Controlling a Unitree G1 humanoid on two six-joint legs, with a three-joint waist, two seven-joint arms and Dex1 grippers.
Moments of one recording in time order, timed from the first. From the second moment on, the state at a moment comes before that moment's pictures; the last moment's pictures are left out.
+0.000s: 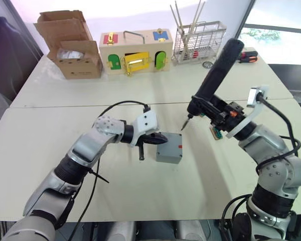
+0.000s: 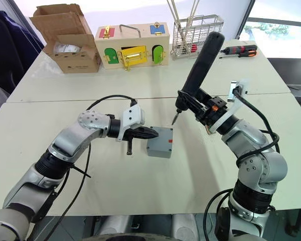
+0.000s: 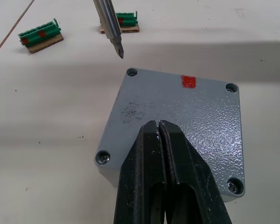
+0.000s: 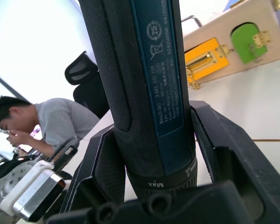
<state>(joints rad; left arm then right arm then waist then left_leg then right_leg) -0.65 0.50 -0.41 -0.13 -0.26 0.55 -1.00 -0.38 -0.28 -0.41 -0.51 0.64 0.92 0.59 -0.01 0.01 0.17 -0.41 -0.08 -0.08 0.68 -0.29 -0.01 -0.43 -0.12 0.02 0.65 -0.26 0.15</state>
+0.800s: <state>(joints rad) -0.62 0.50 -0.41 -0.16 -0.25 0.56 -1.00 -0.30 -0.36 -0.30 -0.47 0.68 0.75 0.55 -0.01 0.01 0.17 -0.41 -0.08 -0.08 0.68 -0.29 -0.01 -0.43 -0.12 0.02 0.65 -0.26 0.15</state>
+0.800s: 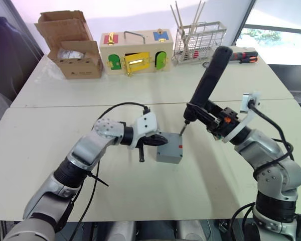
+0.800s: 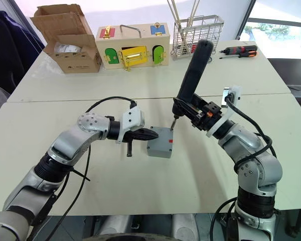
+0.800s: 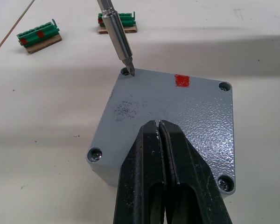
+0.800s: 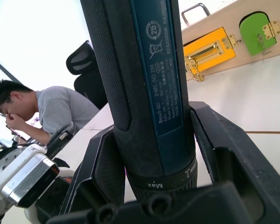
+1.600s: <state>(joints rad) -0.61 0.50 -0.41 -0.18 -0.24 0.58 -1.00 -0.25 -0.53 -0.12 -0.52 0.61 0.60 0.62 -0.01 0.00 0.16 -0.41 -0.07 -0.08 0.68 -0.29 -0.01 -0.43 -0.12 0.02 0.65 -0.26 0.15</state>
